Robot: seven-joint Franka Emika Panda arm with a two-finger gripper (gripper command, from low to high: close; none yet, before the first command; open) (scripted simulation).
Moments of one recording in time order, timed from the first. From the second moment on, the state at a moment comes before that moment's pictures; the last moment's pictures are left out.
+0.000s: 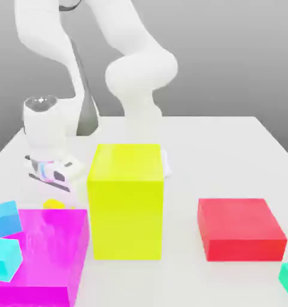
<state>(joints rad) 0.75 -0.58 -1.84 -2.81 -1.32 2.57 -1.68</state>
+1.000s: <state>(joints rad) 1.30 -0.67 -1.69 -2.14 -0.78 2.08 -1.61</state>
